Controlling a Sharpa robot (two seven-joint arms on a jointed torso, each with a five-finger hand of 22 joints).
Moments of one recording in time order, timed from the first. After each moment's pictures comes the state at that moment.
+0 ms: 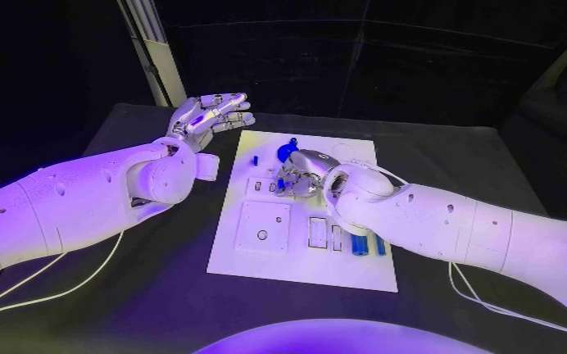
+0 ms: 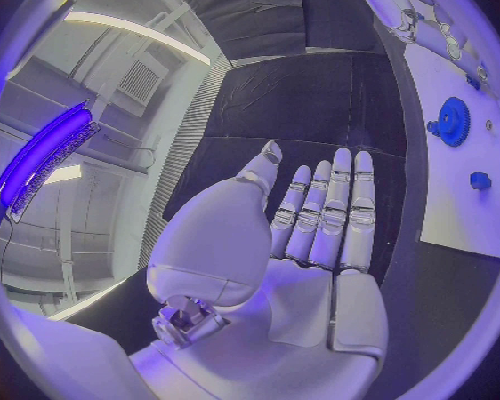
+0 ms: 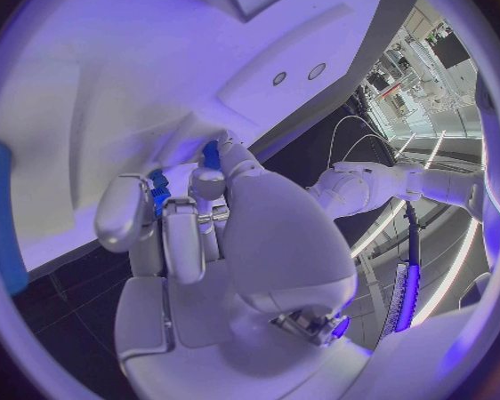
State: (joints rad) left arm 1.22 -0.79 -0.13 1.41 0.14 -0.26 0.55; left_hand 1.31 0.07 0.04 -0.02 0.09 0.90 0.23 0.07 0.06 0.95 0.20 0.08 0.06 1.02 0.16 0.16 0.08 0.17 0.91 0.27 0.11 0.07; right arm 0.99 -0.52 0.05 1.38 -1.51 -0.30 -0.24; right_hand 1.42 -0.02 0.06 0.09 0.08 1.05 0.14 0.08 0.07 1.27 0.05 0.97 1.08 1.46 -0.04 1.48 1.31 0.09 1.34 0.08 1.34 1.06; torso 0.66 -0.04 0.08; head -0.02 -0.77
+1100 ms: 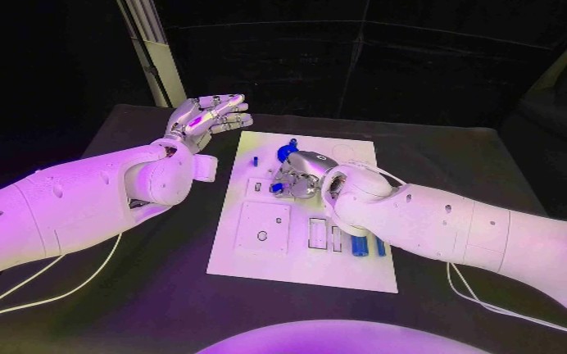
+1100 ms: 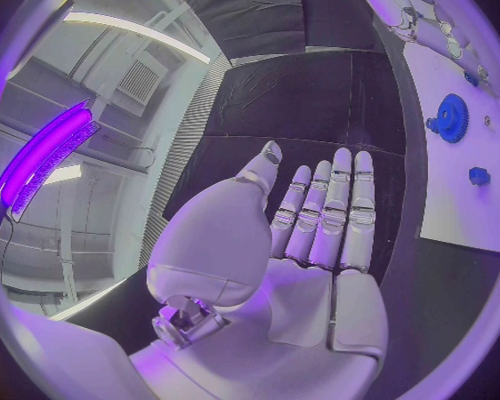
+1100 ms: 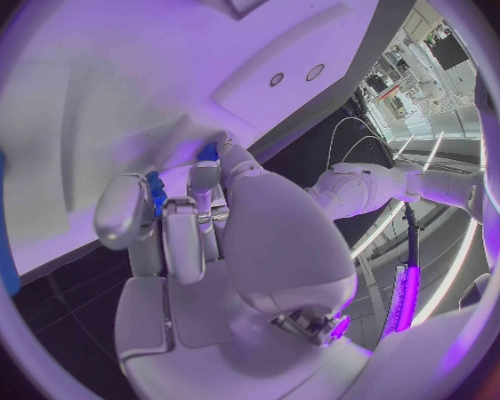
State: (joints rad) left arm 1.22 -0.79 -0.13 1.40 0.14 -0.26 0.55; left_hand 1.31 0.07 0.04 -0.02 0.09 0.90 0.23 0.07 0.06 0.95 0.20 0.08 0.06 1.02 0.16 0.16 0.08 0.17 0.91 0.27 0.11 0.07; right arm 0.99 -0.52 0.05 1.38 -1.52 -0.30 -0.25; right_hand 1.42 -0.02 0.06 0.09 0.08 1.04 0.14 0.07 0.07 1.24 0.04 0.89 1.01 1.47 -0.03 1.48 1.31 0.09 1.33 0.08 1.33 1.05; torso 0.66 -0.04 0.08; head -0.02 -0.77
